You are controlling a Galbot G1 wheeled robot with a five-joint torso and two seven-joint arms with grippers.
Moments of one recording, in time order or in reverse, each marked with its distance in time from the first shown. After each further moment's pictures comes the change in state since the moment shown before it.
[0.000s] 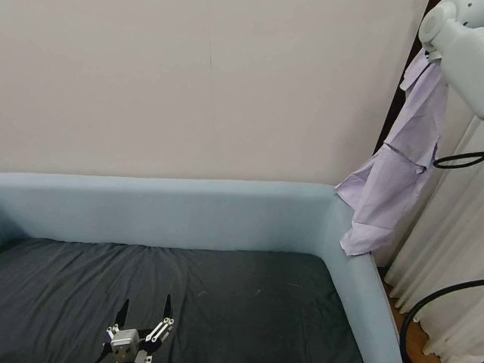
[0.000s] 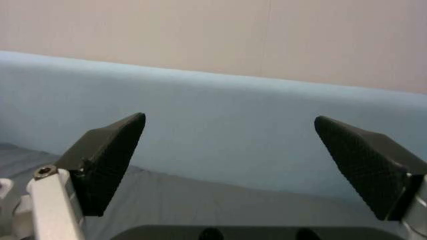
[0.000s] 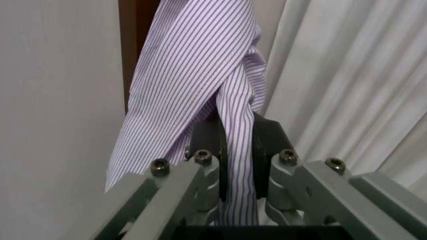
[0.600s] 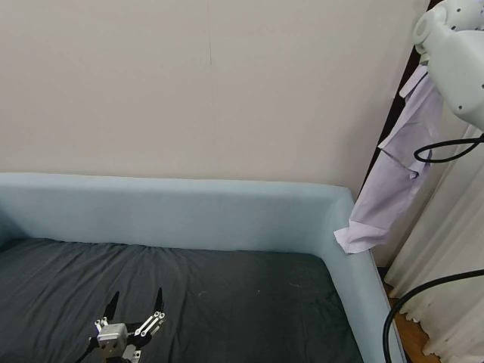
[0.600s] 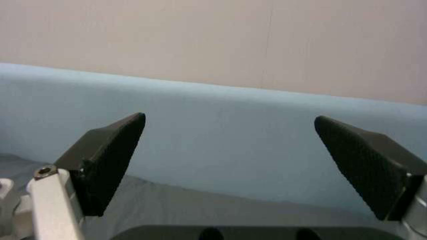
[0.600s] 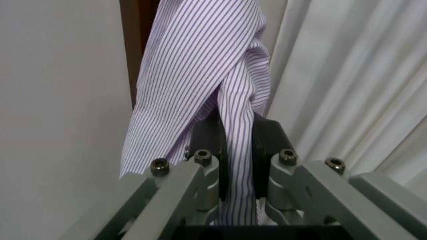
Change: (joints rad) left arm 0.028 0.022 -0.036 -0.044 -0.023 -0.003 0.003; right arm -0.029 0.057 0.071 -0.089 -0.028 0.001 -0.010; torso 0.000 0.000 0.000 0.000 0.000
